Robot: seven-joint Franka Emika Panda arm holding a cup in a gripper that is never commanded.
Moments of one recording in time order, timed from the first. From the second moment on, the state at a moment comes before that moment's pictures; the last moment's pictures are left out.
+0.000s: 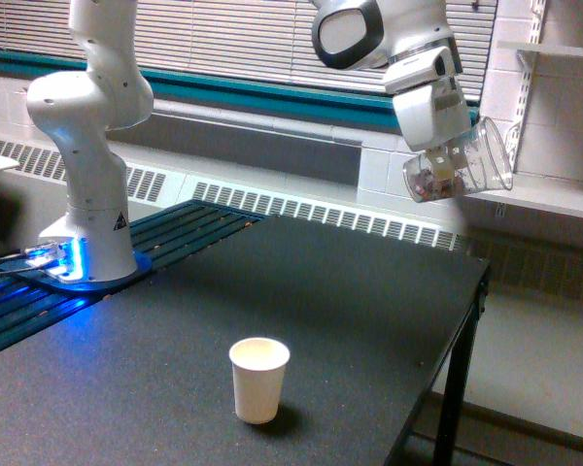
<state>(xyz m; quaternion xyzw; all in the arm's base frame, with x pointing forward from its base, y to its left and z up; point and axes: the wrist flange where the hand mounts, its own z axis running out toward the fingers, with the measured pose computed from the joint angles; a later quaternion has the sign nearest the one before) 0.633 -0.050 0.432 -0.90 0.39 -0.20 0.08</state>
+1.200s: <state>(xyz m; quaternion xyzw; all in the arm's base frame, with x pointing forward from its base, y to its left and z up) 0.597 -0.137 0.407 -0.89 0.41 -0.22 0.02</state>
